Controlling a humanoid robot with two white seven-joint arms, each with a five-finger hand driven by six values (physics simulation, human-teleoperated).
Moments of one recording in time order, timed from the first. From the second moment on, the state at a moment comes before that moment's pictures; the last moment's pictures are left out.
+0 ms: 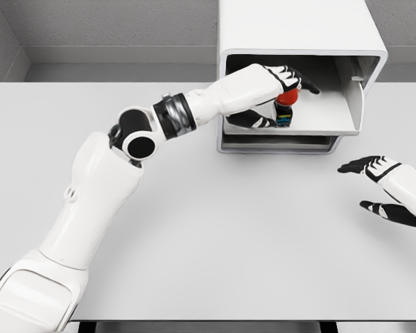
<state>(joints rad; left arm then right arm) -0.68 0.00 -0.43 -1.35 -0.61 -0.57 -0.46 0.26 -0.72 -0.16 -1.76 0.33 -0.61 0.25</state>
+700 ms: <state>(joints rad) -0.62 0.00 -0.40 -1.51 -0.57 -0.57 -0.44 0.23 -0.71 -0.14 -1.76 0.32 -0.61 0.25</state>
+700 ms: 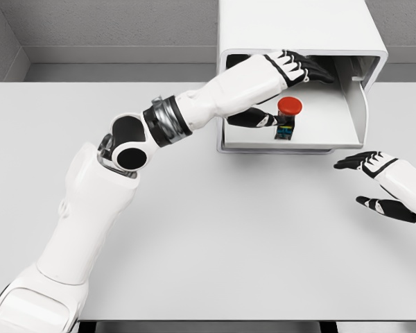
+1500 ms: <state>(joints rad) -0.13 0.29 0.07 -1.78 -0.31 -0.61 -0.44 0.23 -0.71 -0.13 -1.76 0.32 -0.61 0.25</state>
